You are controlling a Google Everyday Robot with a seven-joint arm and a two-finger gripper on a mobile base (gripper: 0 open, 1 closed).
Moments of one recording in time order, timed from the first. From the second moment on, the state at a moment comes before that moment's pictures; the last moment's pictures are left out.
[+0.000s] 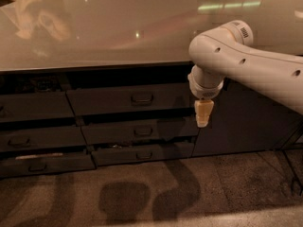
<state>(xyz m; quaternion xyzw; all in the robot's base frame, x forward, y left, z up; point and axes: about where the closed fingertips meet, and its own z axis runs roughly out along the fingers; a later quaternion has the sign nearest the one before) 0.612 -0.168 0.759 -0.72 0.67 -0.14 0.12</state>
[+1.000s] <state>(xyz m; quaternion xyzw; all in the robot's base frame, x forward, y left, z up) 0.663 -0.204 0.728 -0.67 0.72 -0.16 0.03</state>
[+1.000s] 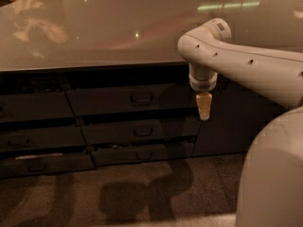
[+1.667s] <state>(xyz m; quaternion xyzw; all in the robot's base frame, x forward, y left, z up) 0.662 -0.201 0.727 -0.69 0.71 -0.13 0.04</state>
